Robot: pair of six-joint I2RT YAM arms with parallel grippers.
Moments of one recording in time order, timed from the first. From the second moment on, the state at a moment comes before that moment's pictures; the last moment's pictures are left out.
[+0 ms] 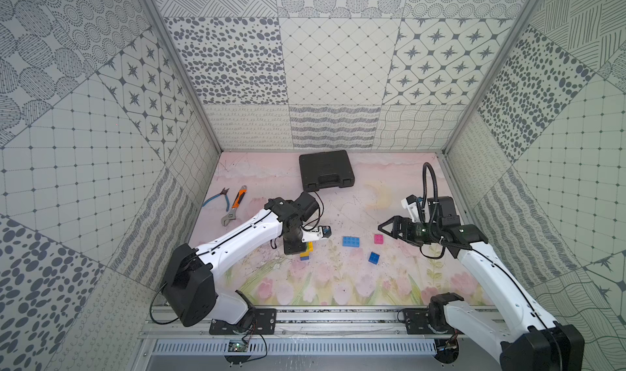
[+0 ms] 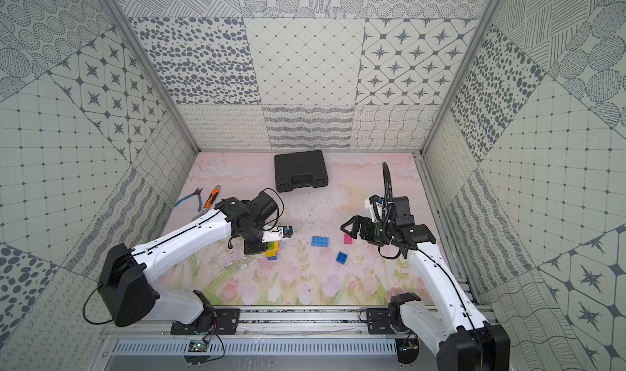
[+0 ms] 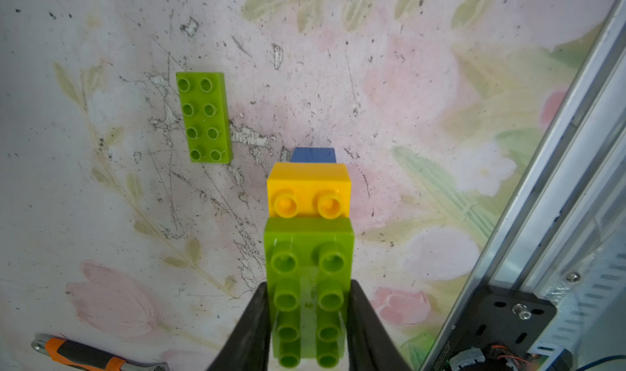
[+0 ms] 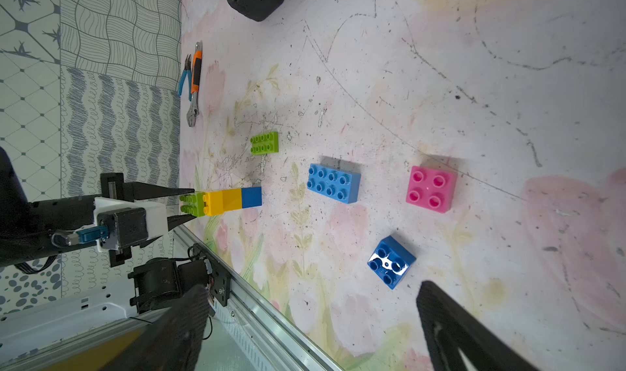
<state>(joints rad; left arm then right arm) -0.72 1.43 1.12 -1.13 0.00 0.72 0.17 0.99 0.76 -0.71 -0.63 0.41</state>
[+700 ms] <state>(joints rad) -0.72 1.43 1.12 -1.12 0.00 0.72 0.17 0.98 0.75 -0.71 -0.63 0.41</state>
